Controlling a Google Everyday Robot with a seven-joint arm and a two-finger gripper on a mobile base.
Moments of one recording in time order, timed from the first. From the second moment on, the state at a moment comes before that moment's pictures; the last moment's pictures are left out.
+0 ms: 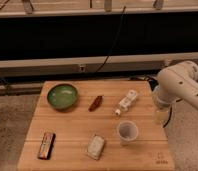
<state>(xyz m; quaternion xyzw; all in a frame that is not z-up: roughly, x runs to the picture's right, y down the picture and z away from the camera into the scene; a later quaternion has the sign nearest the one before) 0.285 0.106 0.684 -0.28 0.02 0.02 0.96</state>
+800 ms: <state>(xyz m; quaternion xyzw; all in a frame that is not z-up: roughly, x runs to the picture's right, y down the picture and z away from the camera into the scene) 0.285 0.107 0.684 -0.28 0.02 0.02 0.96</state>
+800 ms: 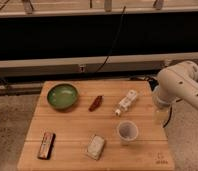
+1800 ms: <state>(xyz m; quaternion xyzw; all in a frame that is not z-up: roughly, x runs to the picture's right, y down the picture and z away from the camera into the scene) 0.271 0.086 0.706 -0.27 0.02 -0.01 0.96</state>
